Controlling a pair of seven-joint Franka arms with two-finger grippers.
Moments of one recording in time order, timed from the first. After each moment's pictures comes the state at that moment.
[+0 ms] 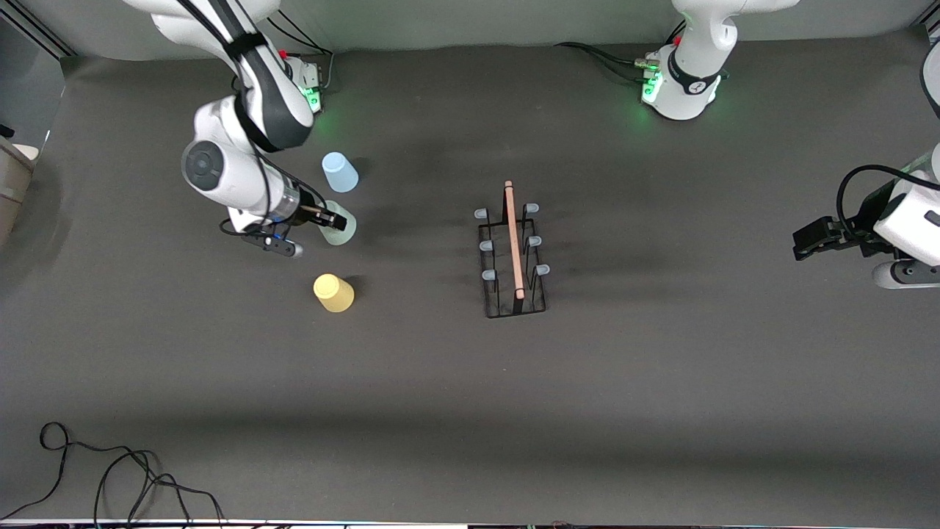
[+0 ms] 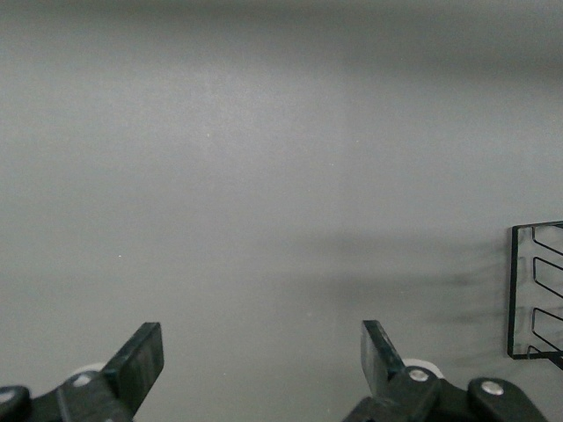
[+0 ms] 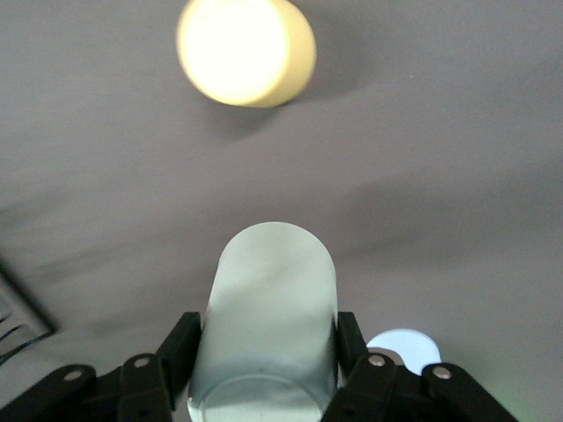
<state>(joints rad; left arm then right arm) 0.02 0.11 -0.05 -1.57 0.03 1.68 -0.07 0.41 -0.01 -0.06 -2.34 0.30 2.18 0.54</state>
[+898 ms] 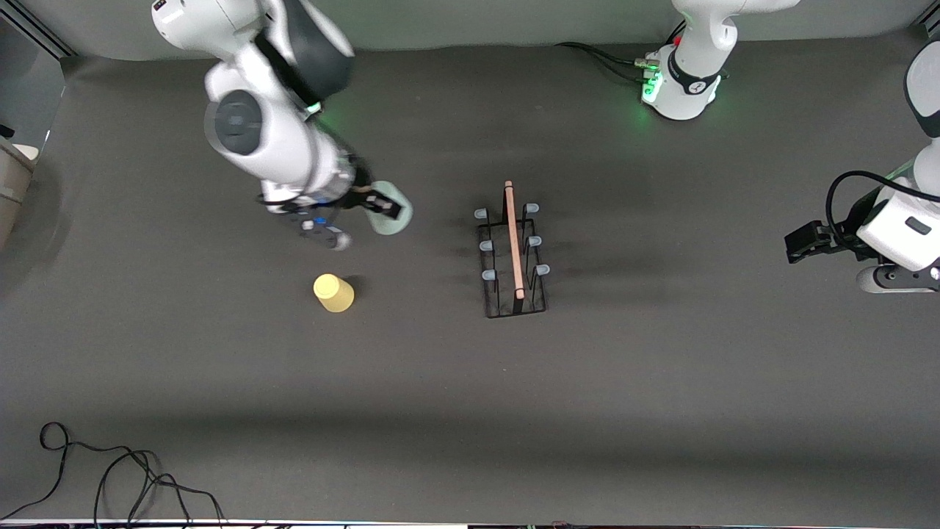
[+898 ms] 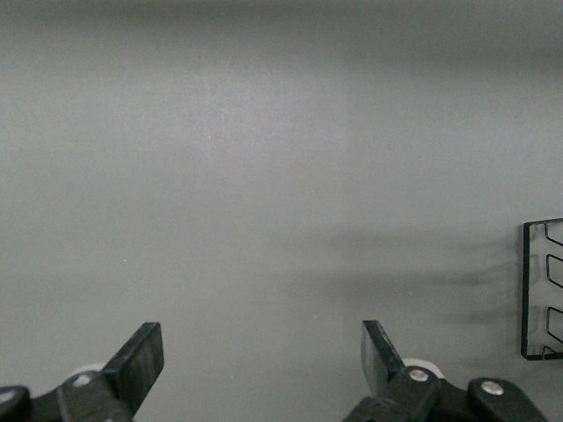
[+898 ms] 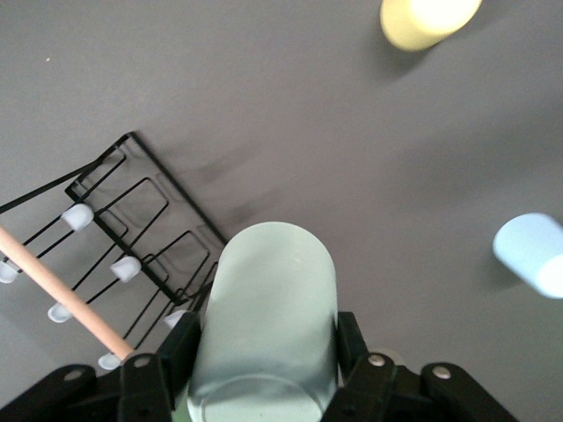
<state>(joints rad) 0.00 0.12 -0.06 -1.57 0.06 1.69 -0.07 0.65 0.18 -0.06 -1.79 0.29 1.90 1.04</state>
